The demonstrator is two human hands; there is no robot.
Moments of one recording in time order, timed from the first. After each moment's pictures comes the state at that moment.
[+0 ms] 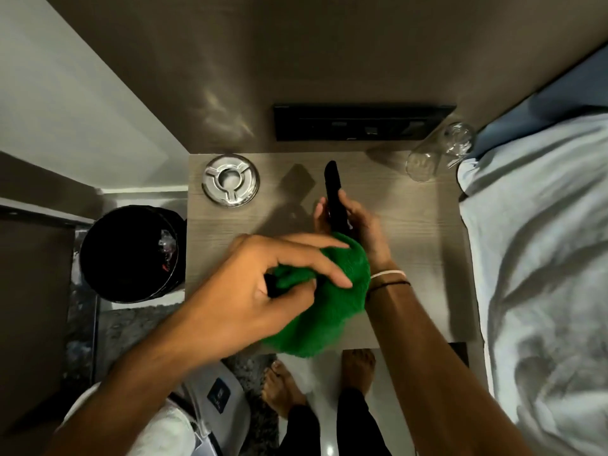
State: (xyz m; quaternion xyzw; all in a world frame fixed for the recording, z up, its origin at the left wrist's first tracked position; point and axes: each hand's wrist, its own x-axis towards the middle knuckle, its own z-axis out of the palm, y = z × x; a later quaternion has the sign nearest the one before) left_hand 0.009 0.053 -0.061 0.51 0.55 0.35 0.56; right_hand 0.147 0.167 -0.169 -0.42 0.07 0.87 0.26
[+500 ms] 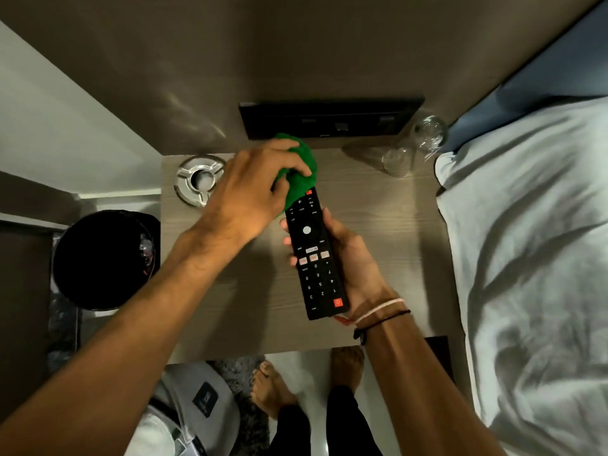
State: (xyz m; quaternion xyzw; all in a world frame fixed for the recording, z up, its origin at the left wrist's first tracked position) left_hand 0.013 0.153 -0.116 0.59 0.73 0.23 0.27; right_hand 0.173 0.146 -0.159 -0.41 -0.10 0.88 0.22
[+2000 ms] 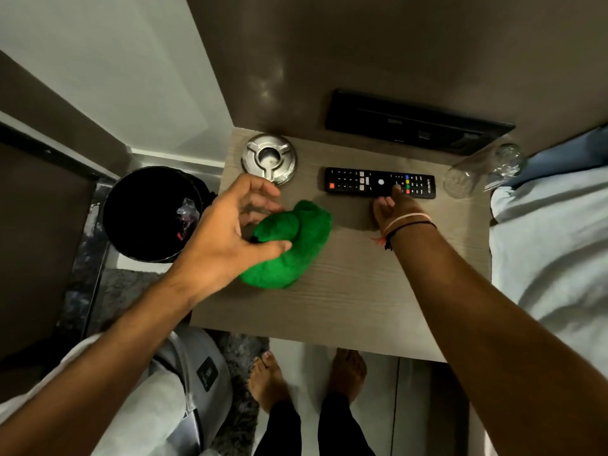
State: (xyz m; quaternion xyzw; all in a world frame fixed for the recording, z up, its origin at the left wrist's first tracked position) left_hand -0.042 0.023 -0.132 0.35 0.69 0.45 0.44; right_hand 0.137 0.223 -0.227 -0.67 -0.11 0.68 0.28
